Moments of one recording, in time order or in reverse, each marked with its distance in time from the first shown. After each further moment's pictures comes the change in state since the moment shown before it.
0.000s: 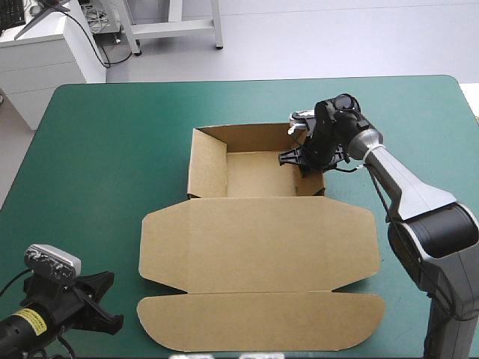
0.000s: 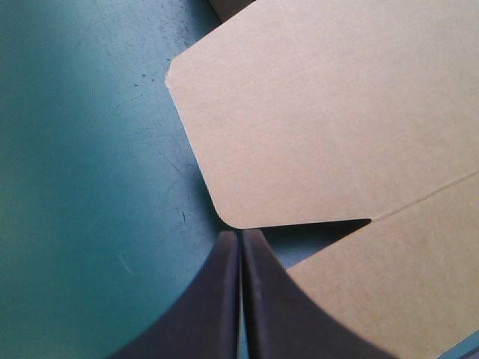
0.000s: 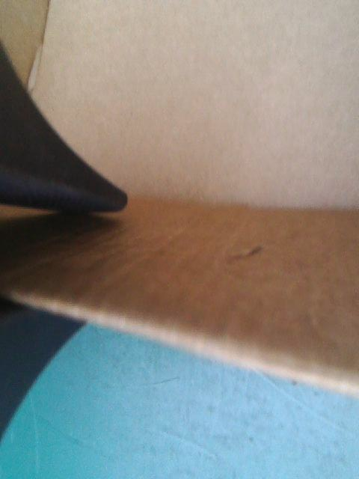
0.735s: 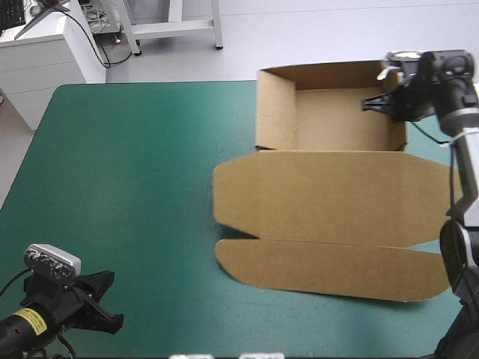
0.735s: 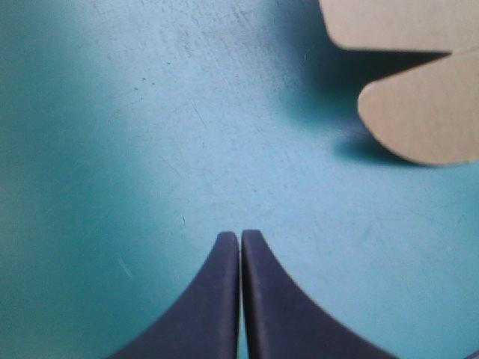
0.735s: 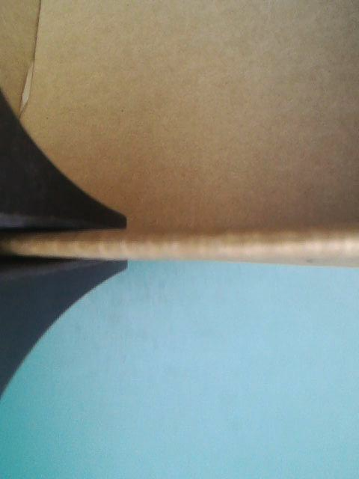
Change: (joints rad) left arm 0.000 0.000 0.000 0.000 -0.007 0.000; right arm -0.403 -0.139 -0.208 -0.063 0.063 -0.133
